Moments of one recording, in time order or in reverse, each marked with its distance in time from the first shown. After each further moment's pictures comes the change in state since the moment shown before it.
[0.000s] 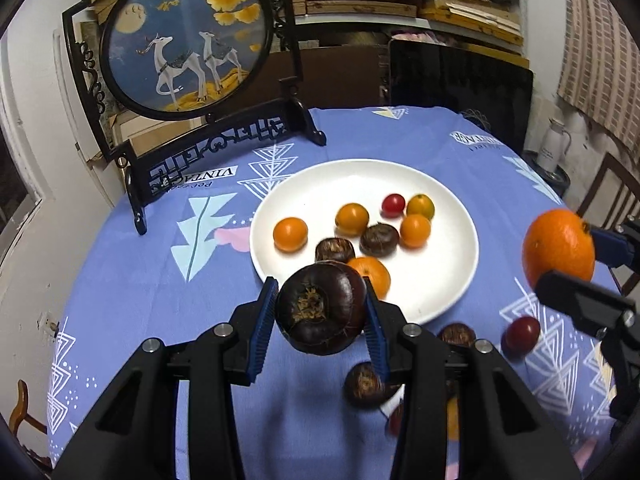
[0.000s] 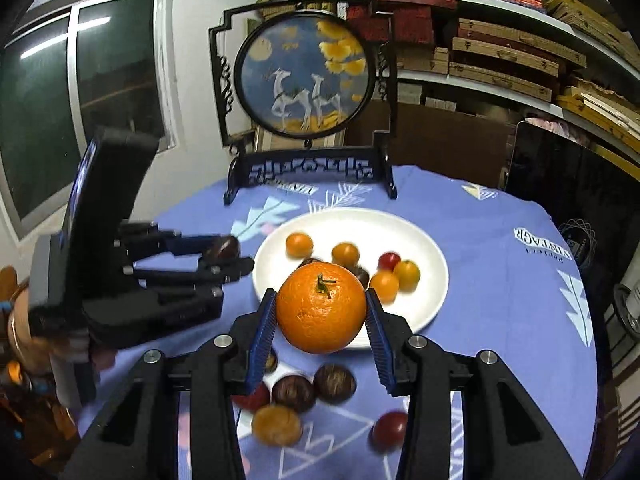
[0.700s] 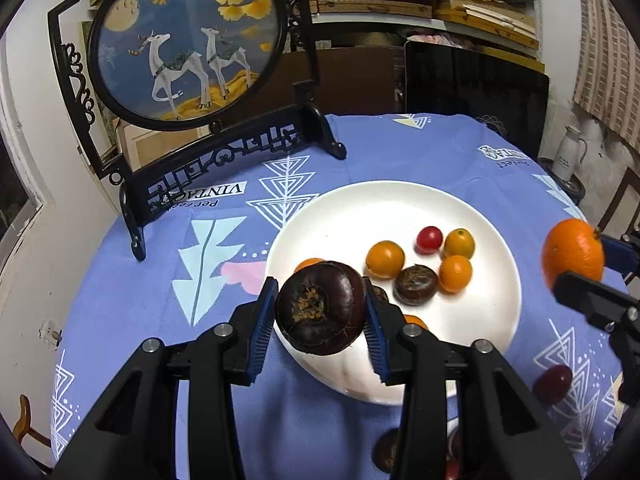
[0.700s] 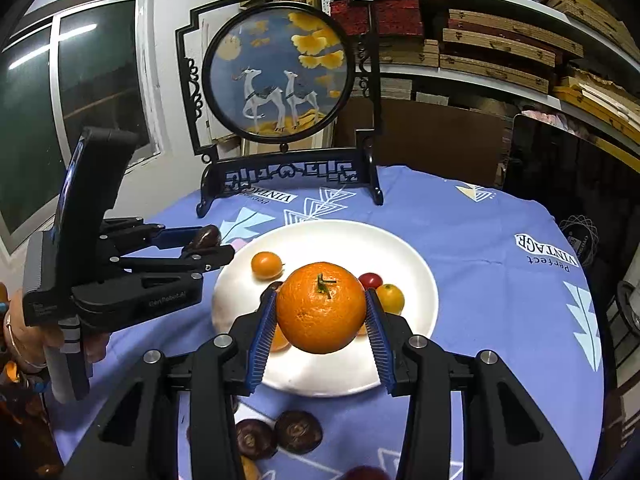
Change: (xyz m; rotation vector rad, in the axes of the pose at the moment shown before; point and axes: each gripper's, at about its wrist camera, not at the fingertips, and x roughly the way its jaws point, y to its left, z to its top) left arm 0.048 0.019 0.039 -0.007 -0.001 0.026; right arm 0.048 -0.033 0.019 0.024 0.006 -0.015
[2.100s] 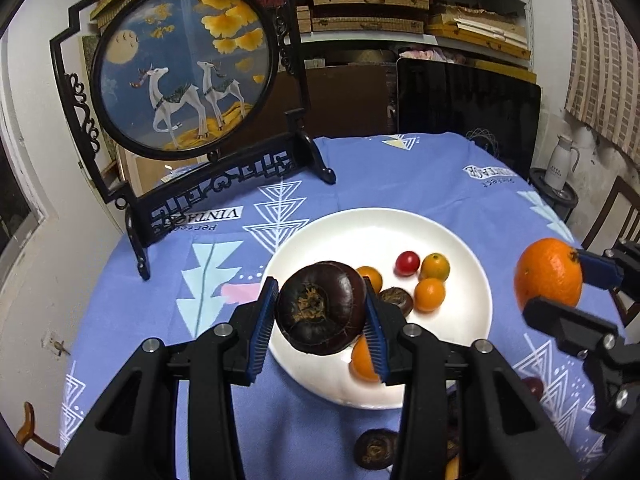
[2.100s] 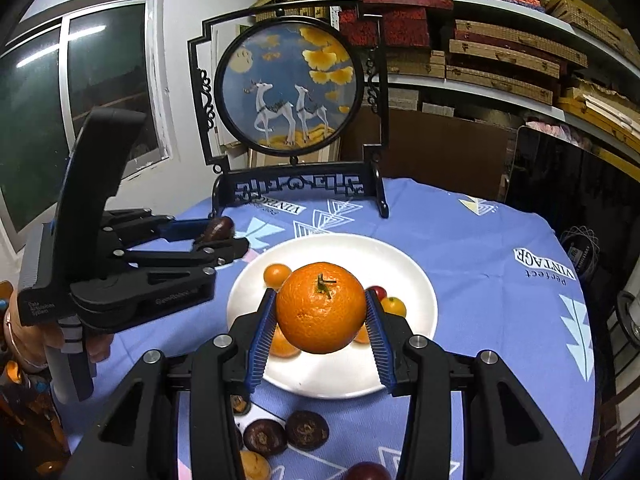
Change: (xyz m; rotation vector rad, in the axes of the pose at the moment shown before) left arm -0.033 -0.012 0.017 0.003 -0.052 -0.014; right arm -0.021 0.006 0.012 -0.021 -0.027 0.022
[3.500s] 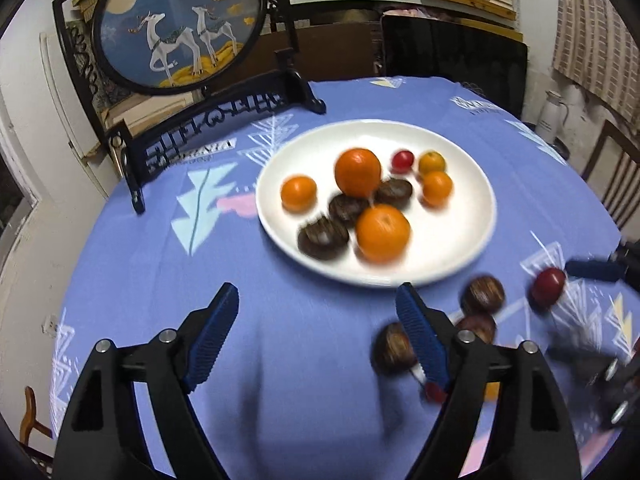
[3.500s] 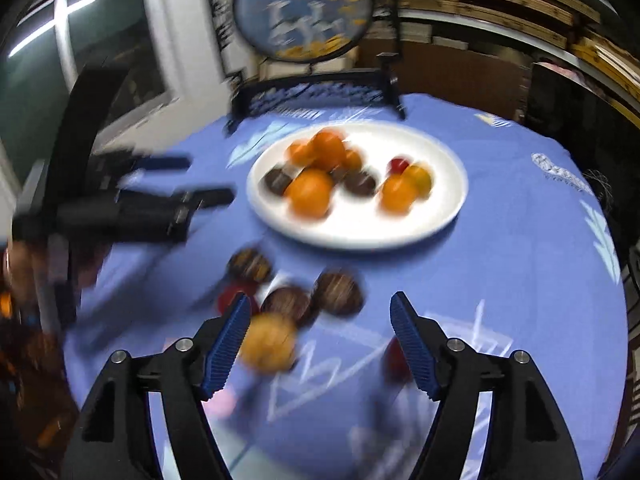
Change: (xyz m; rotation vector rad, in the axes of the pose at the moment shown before) left arm -0.009 0.005 -0.093 0.062 0.116 -0.027; right arm -0.009 0.027 -0.105 -0.006 0.239 0.057
